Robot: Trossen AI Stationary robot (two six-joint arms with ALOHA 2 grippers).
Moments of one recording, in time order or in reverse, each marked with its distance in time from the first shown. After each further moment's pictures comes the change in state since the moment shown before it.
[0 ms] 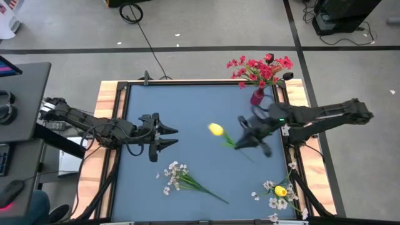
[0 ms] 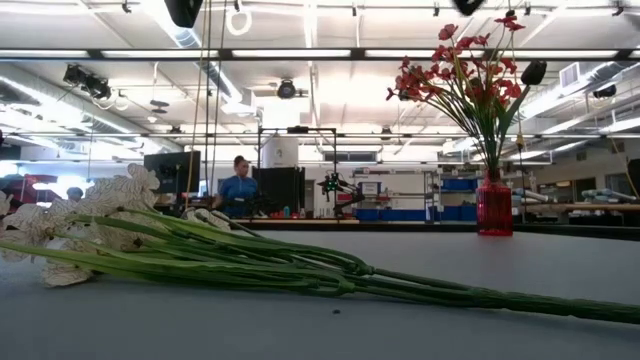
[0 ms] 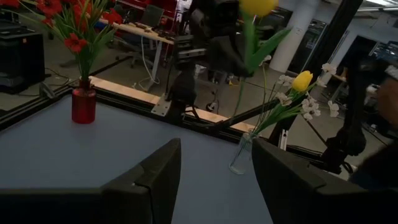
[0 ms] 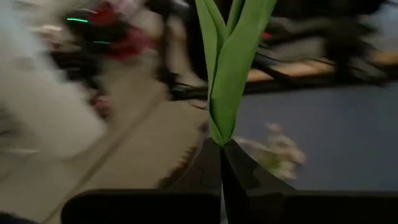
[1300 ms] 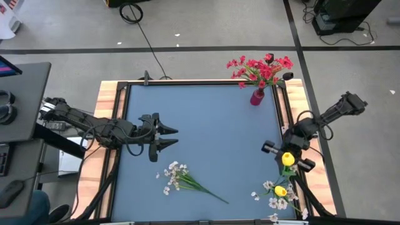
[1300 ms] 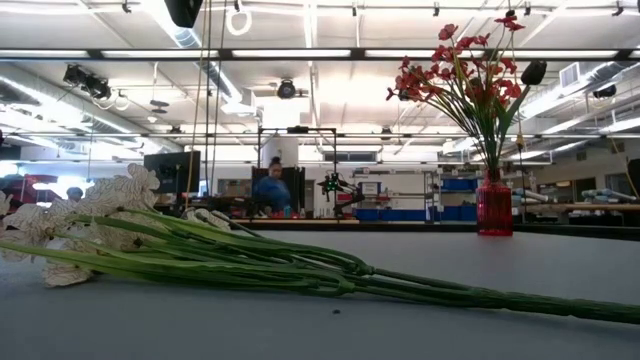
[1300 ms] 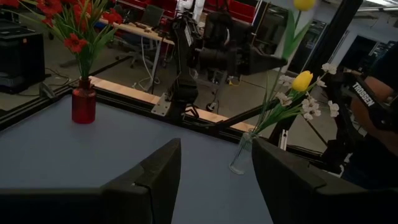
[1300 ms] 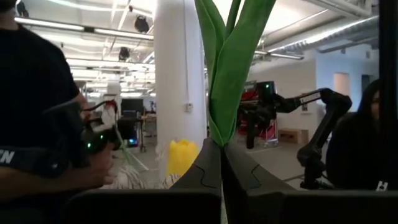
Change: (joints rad) left arm 0.000 0.000 0.000 0.000 0.000 0.000; right arm 0.353 -0.334 -0.564 0.837 -0.143 -0.024
